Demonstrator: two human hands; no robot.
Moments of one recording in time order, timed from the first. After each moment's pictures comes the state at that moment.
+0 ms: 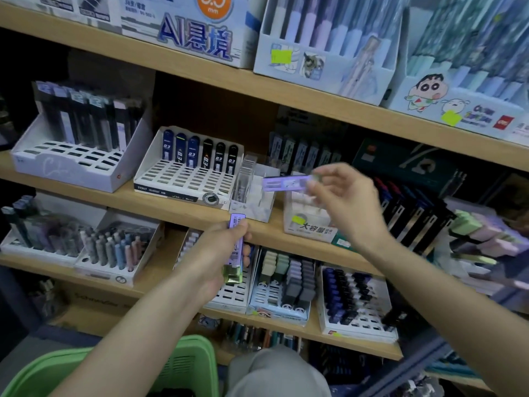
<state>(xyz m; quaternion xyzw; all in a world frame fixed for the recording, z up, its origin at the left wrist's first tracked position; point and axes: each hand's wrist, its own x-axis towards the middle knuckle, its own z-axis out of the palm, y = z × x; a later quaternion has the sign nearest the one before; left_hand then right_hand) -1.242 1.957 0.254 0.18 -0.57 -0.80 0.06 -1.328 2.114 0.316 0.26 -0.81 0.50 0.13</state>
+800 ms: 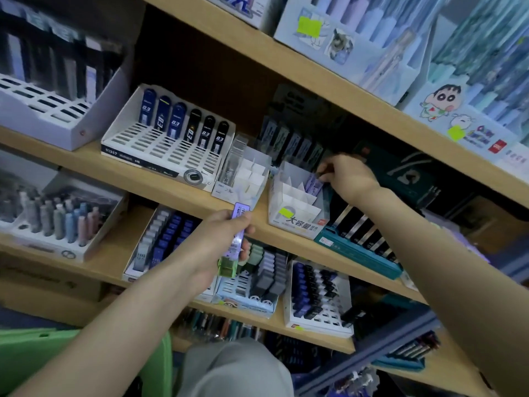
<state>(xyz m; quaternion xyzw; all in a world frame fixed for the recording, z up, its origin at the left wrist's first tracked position) -1.260 1.967 0.239 0.13 -0.54 -0.83 0.03 -1.434 2.120 0.339 0.19 -0.98 0.01 0.09</state>
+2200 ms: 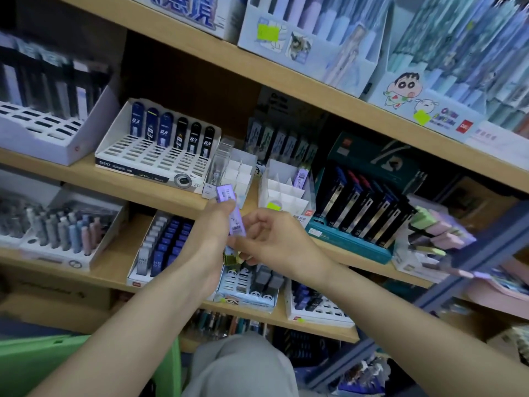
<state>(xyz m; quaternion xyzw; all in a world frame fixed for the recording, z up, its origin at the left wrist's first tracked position) -1.249 1.992 0.262 0.19 -0.50 -0.84 0.10 -1.285 2.096 0.279 0.30 -0.86 0.40 -0.09</state>
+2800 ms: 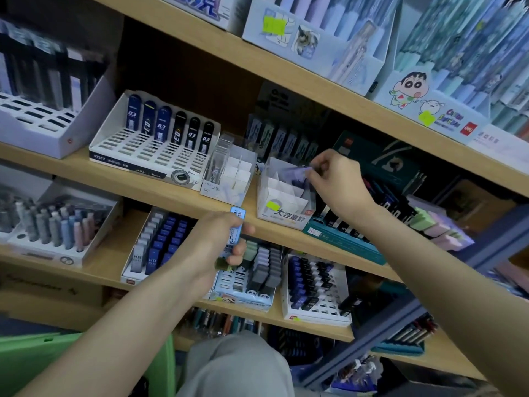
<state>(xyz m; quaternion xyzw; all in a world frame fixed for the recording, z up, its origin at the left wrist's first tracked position) -1.246 1.986 0.255 0.17 -0.52 -0.84 0.02 -1.379 2.134 0.326 0.24 -0.93 0.20 0.20</state>
